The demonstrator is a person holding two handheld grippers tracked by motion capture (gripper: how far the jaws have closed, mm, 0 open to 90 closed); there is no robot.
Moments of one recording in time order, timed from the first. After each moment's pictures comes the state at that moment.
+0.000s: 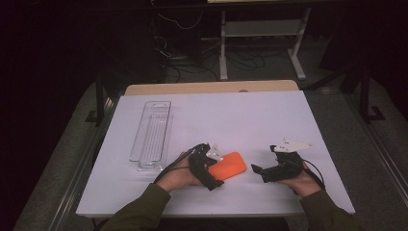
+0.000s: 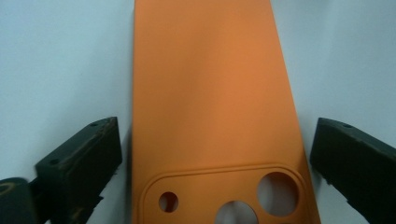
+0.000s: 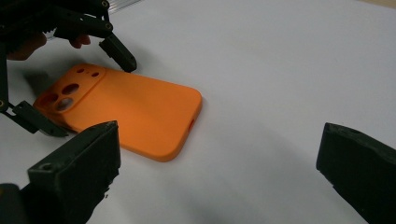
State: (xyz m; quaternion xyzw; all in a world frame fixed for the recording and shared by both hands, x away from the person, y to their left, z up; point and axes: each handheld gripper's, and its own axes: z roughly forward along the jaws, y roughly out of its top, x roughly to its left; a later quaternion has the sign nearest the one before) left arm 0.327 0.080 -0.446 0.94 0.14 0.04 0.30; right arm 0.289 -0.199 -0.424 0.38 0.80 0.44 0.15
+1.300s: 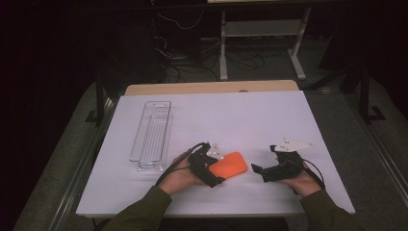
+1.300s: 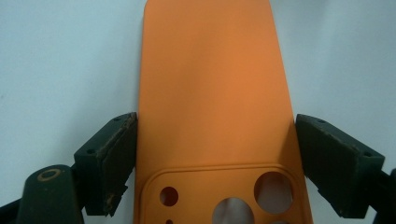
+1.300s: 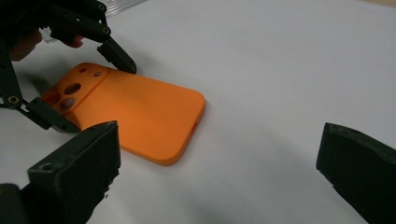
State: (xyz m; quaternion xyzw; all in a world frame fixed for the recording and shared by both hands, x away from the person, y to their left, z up) left arm 0.326 0.078 -0.440 0.94 0.15 0.05 0.31; right arm 0.290 -0.200 -0.424 0.38 0.80 0.45 0.15
